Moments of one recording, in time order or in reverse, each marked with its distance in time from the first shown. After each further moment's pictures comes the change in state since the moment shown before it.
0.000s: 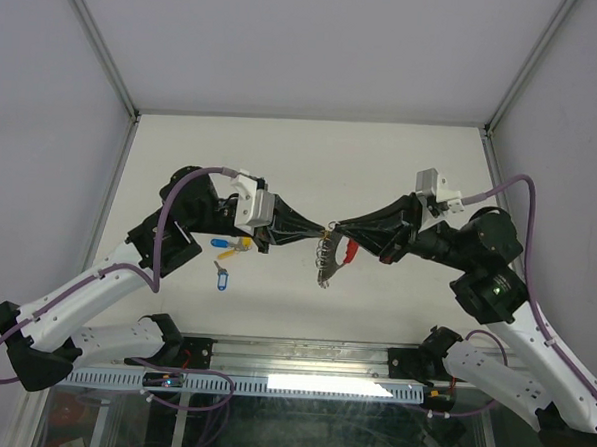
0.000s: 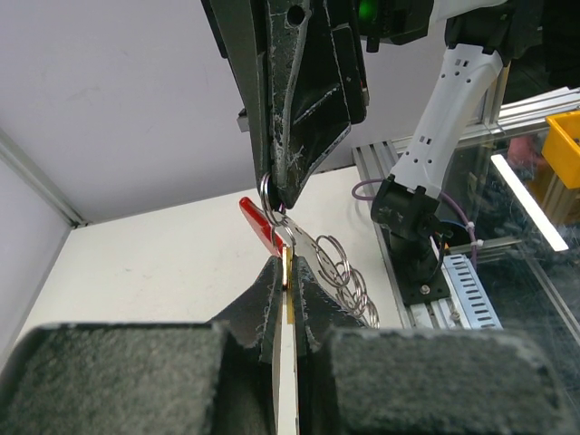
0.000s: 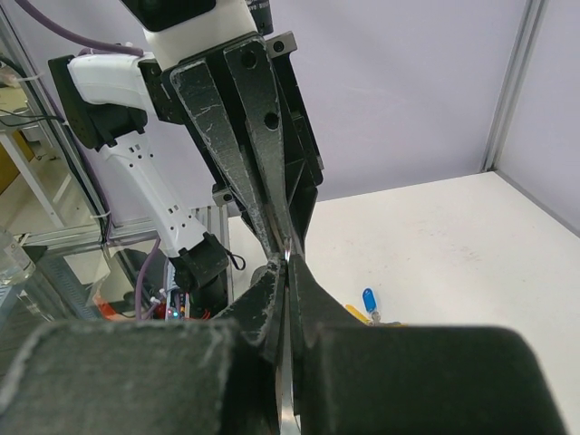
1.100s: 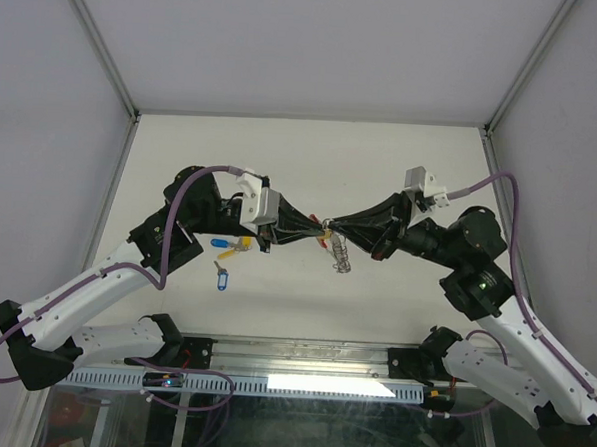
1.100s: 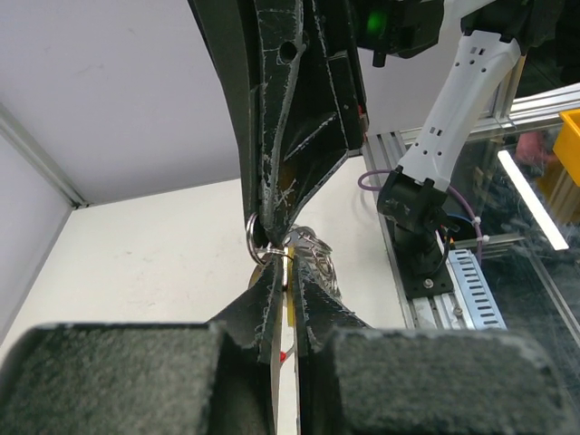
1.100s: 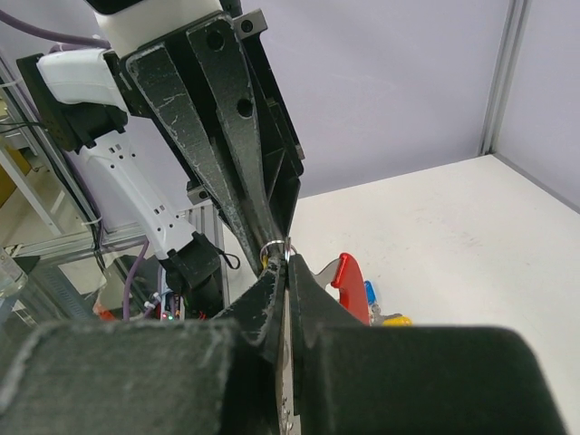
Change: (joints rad) left arm 0.000 0.007 0.000 -0.026 -0.034 0.001; right arm 0.000 0.029 -0.077 0.100 0.029 0.043
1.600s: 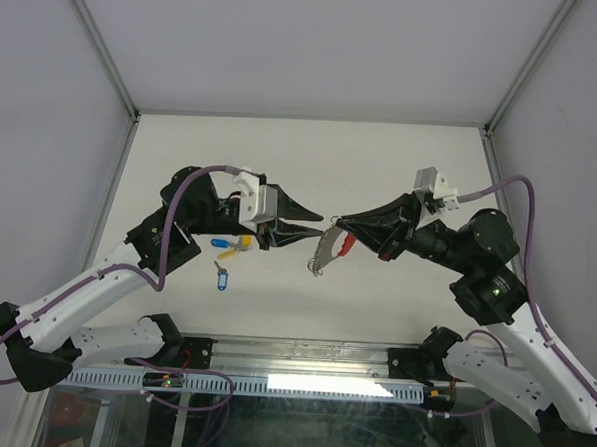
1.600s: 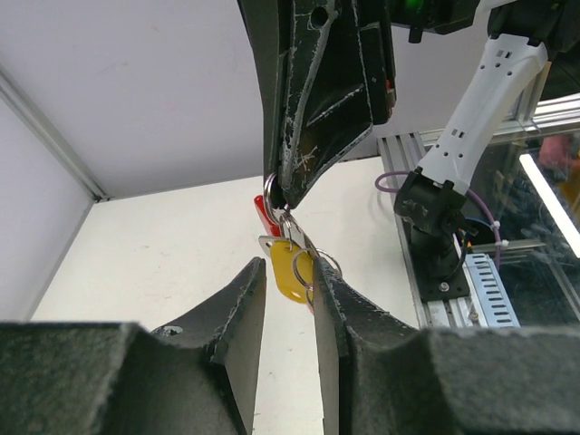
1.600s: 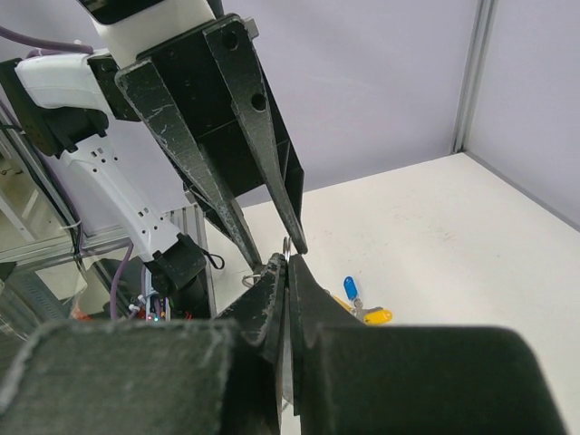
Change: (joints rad) left arm 0.000 -0.010 0.000 -0.004 -0.047 0.009; right arm 0.000 -0.040 0.051 -0.113 0.053 -0.048
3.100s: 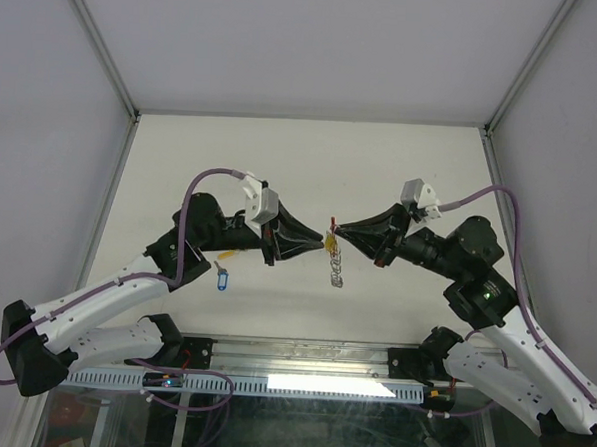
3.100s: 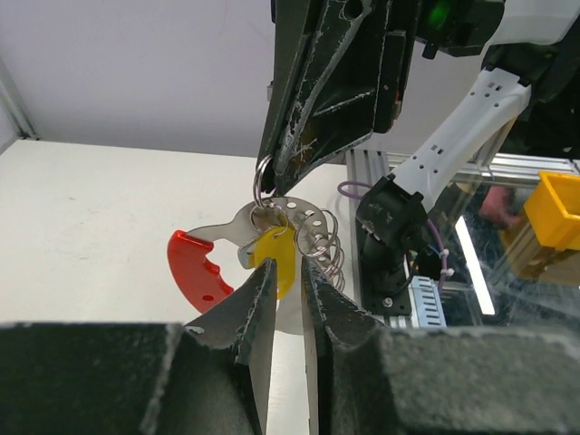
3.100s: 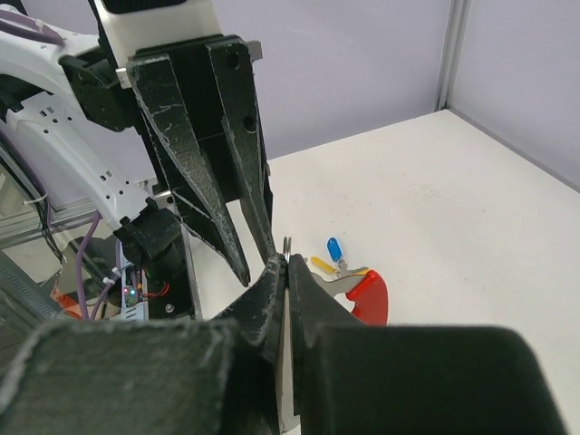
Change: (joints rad) left arm 0.000 -0.042 -0.270 0.267 -0.068 -0.285; right arm 0.000 -0.039 -0.111 -0.032 0.045 -0.056
